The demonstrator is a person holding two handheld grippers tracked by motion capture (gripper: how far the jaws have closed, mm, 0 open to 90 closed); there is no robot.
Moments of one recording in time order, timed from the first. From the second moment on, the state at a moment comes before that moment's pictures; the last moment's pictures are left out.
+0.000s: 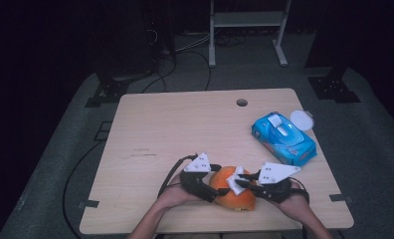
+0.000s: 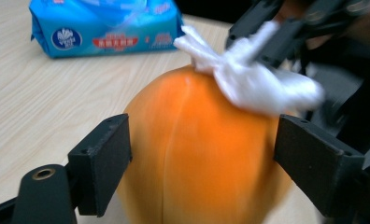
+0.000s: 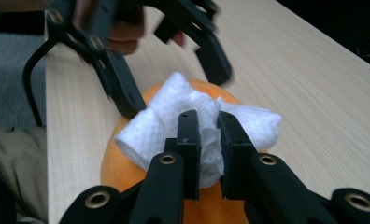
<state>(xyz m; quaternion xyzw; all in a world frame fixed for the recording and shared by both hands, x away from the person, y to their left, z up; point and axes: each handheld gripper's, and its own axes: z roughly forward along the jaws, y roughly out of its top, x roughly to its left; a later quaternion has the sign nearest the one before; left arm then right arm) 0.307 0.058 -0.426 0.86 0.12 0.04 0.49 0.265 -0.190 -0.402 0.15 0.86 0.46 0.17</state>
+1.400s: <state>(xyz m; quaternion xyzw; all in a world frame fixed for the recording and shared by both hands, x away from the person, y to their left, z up) 0.325 0.078 -0.439 0.85 0.21 0.01 0.49 0.267 -0.205 -0.410 0.16 0.87 0.44 0.18</state>
